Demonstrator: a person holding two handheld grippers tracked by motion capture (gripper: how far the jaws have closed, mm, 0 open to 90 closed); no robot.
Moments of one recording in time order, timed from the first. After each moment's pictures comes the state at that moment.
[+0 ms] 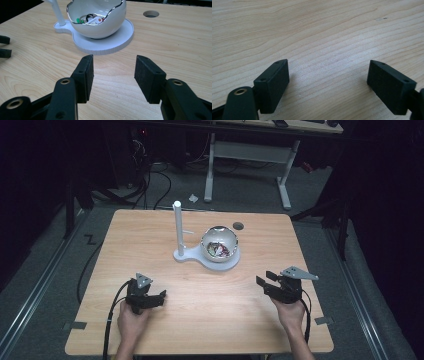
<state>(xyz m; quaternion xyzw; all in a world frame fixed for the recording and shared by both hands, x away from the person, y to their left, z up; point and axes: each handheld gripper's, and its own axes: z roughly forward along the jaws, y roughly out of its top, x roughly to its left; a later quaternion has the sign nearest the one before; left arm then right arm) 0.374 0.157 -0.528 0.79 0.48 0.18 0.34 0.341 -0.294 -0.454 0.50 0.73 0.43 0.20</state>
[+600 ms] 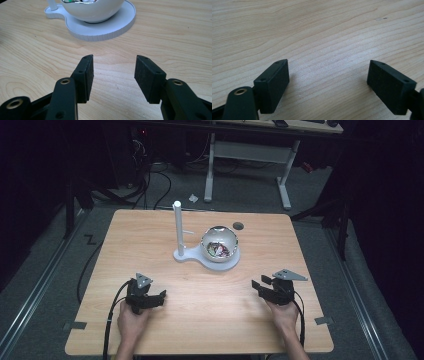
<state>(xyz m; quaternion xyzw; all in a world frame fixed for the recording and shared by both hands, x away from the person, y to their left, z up) 0.374 0.157 -0.528 0.79 0.48 0.18 0.34 0.350 -0.287 -0.482 0.51 0.74 0.40 0.19</state>
